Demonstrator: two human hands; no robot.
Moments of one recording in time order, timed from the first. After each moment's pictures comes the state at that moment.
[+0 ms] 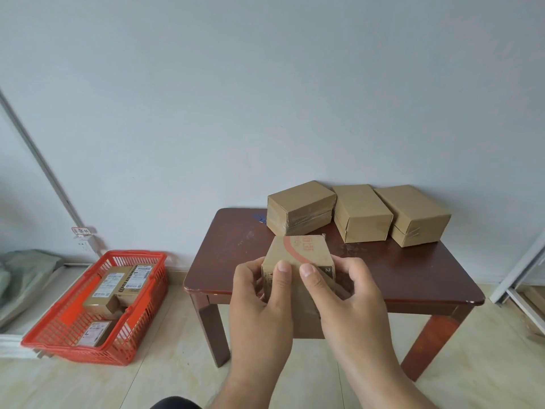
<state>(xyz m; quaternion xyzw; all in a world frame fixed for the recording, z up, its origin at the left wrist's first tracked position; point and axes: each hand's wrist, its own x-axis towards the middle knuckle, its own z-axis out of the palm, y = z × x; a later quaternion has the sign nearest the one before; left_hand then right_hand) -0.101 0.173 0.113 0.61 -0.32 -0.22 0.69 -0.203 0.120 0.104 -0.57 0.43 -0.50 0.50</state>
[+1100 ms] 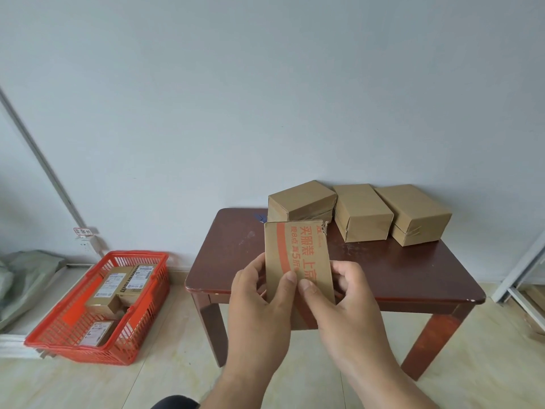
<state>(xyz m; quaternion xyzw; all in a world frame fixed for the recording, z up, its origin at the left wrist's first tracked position) -0.091 0.173 0.106 0.64 -0.34 -0.23 0.65 -0.203 0.119 0.094 -0.60 0.44 -0.44 0.50</state>
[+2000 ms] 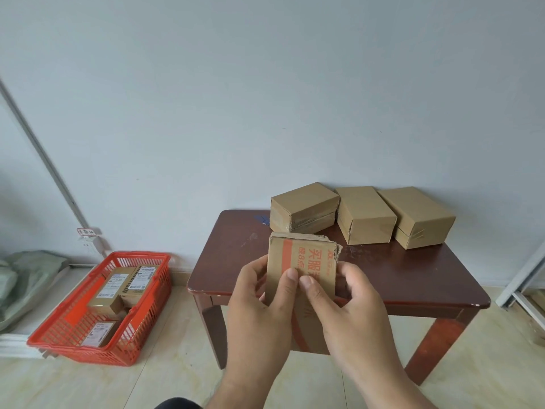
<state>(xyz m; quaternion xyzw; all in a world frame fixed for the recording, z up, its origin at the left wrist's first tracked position) -0.091 0.175 0.109 0.62 -0.35 -0.22 0.67 -0.205 0.120 0.099 -0.62 0.44 -0.45 0.47</state>
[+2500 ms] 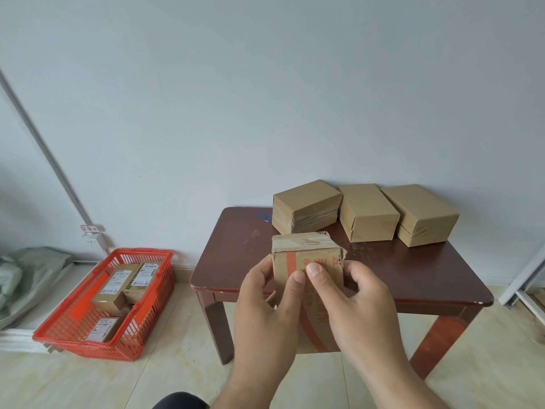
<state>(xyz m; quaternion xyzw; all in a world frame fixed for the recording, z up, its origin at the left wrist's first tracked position) -0.096 0.180 0.104 0.63 -0.35 -0.23 0.66 -0.207 0.117 0.103 -0.62 0.46 -0.47 0.44</state>
